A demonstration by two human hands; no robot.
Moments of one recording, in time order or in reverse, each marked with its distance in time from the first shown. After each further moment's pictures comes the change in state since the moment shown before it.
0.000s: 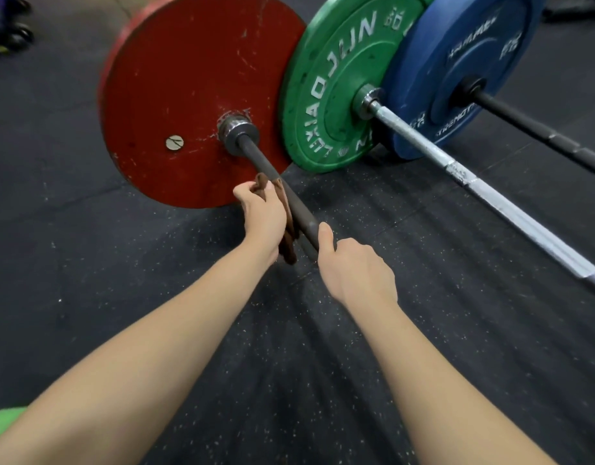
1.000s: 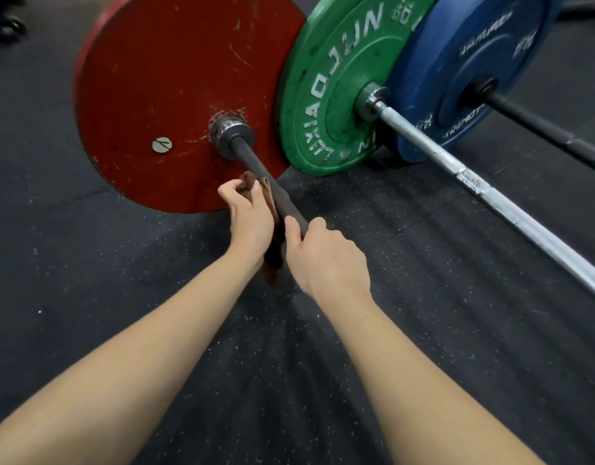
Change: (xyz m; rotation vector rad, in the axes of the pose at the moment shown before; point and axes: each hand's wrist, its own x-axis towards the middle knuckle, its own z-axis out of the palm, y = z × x) left_hand 0.036 -0.014 -0.001 0.053 0.031 0.179; right_hand 0.035 -0.039 0.011 -0.083 0.051 -0.177
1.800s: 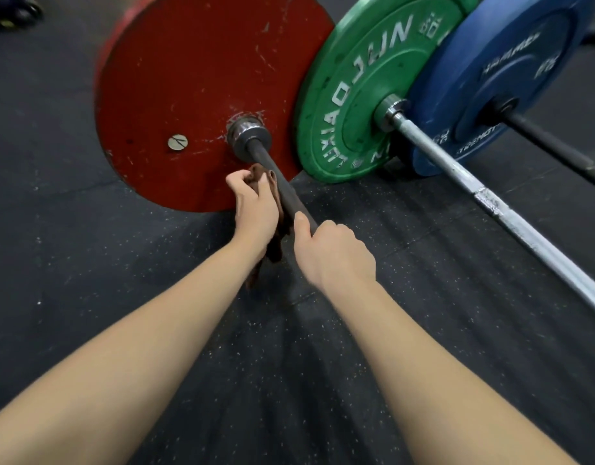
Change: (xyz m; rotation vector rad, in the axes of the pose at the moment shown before) left_hand 0.029 0.004 -0.006 0.041 0.005 0.050; right_hand 0.022 -0.017 -0.005 0.090 -0.044 0.077
